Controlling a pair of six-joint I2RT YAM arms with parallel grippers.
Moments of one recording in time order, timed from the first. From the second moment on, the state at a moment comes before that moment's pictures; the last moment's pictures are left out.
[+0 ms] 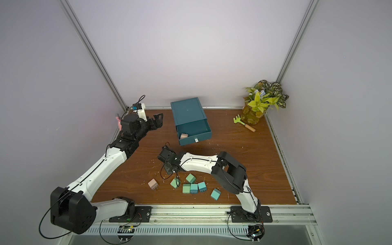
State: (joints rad) left arm -0.25 1.25 1.00 0.02 -0.02 -0.37; right arm 1.14 2.02 1.50 -0.53 0.23 0.48
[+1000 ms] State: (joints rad) left arm -0.34 1.65 1.39 -0.06 0.05 -0.38; right arm 0.79 1.82 1.86 -0.83 0.26 0.29
